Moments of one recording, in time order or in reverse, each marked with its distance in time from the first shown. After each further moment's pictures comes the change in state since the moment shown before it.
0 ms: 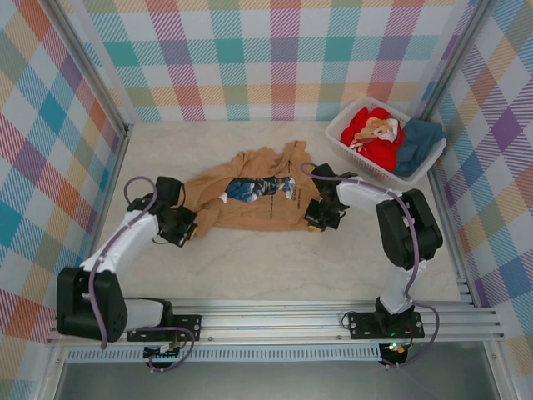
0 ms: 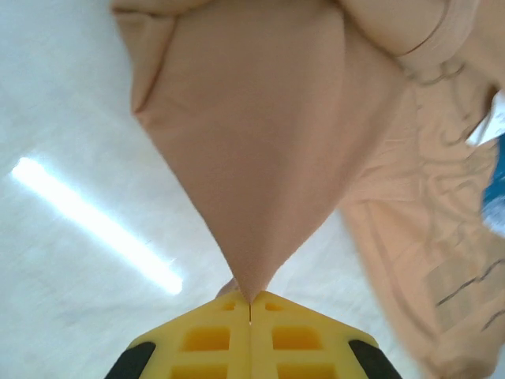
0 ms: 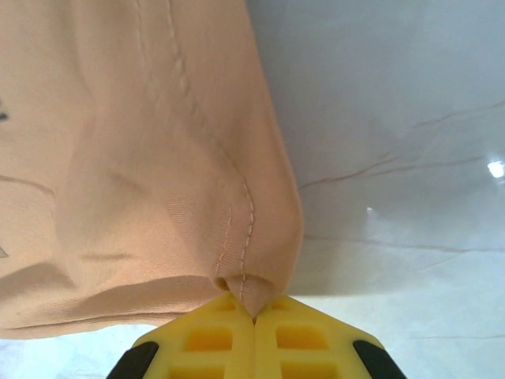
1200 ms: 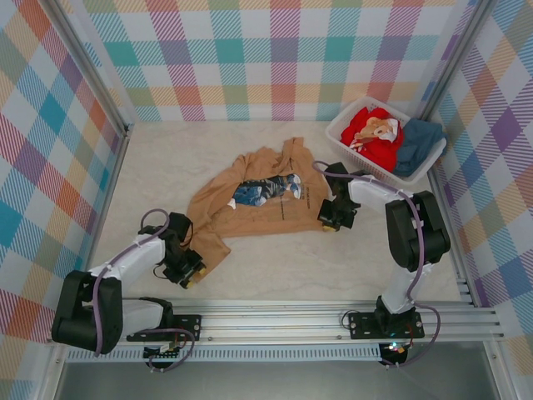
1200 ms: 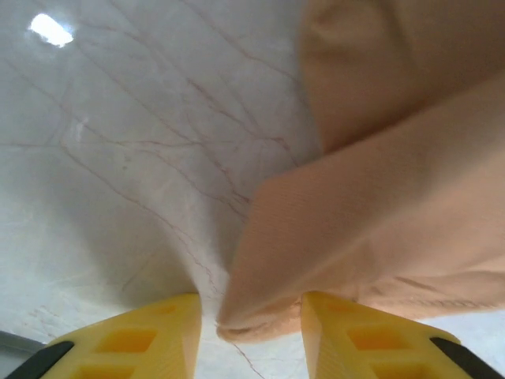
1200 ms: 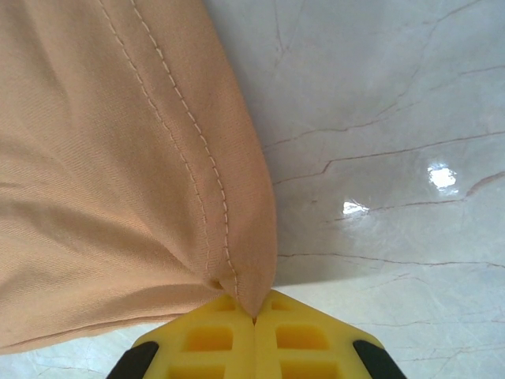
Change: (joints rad) left arm -0.089 0.000 -0.290 -0.007 0.068 0.090; right arm -0.067 -0.039 -0.029 -0.063 0.058 -0.097
